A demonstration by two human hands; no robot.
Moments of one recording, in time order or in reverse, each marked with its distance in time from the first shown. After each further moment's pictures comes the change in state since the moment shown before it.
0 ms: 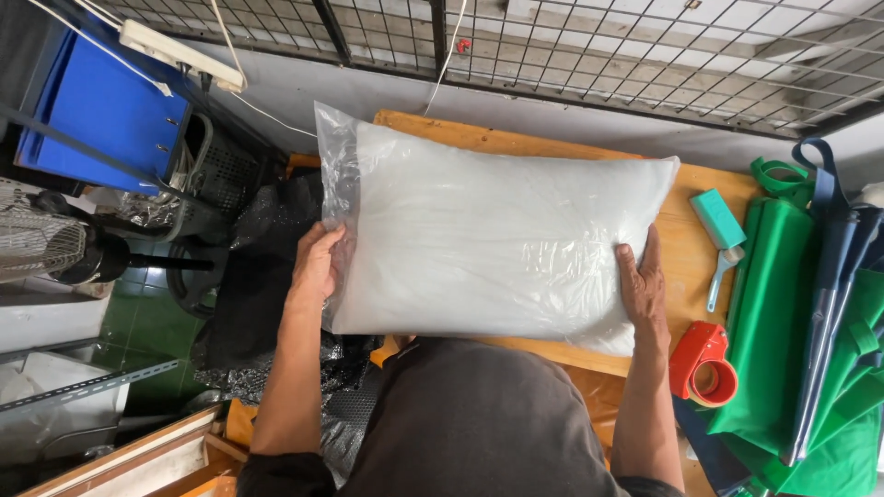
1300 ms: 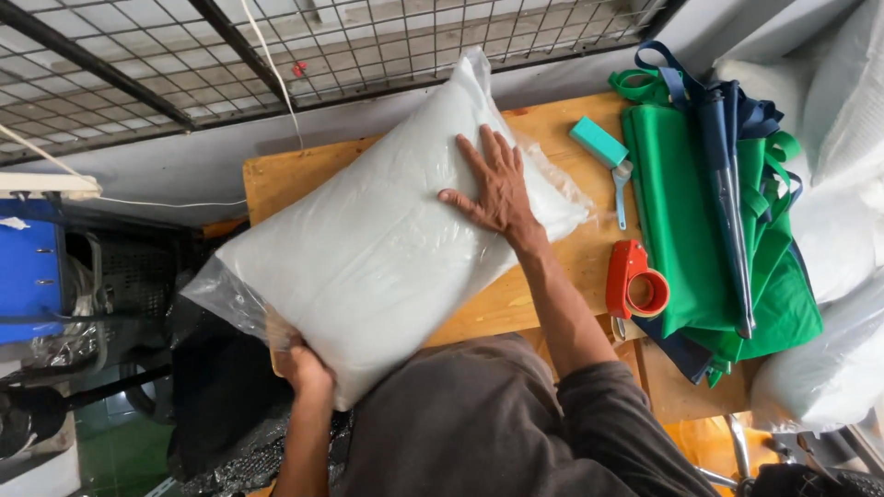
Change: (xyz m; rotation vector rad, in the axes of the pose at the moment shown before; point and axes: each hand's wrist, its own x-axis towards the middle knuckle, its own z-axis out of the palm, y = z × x) left_hand -0.107 -0.054 0.057 0.192 0.416 -0.112; right_hand 0.081 -0.020 0.051 -0.397 0.121 -0.431
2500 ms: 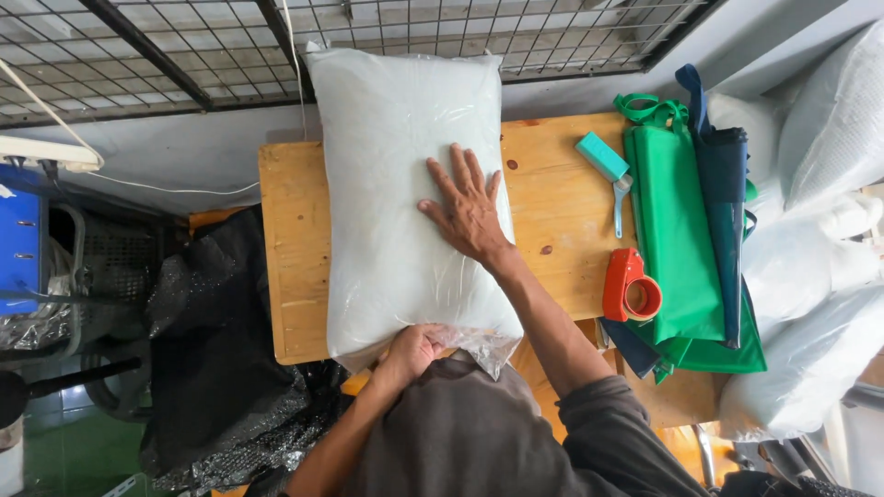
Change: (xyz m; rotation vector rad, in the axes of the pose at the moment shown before) left_hand -0.029 -0.151 0.055 0.066 -0.992 -0.803; right_hand -0.027 -0.088 0.012 0.005 -0.095 -0.076
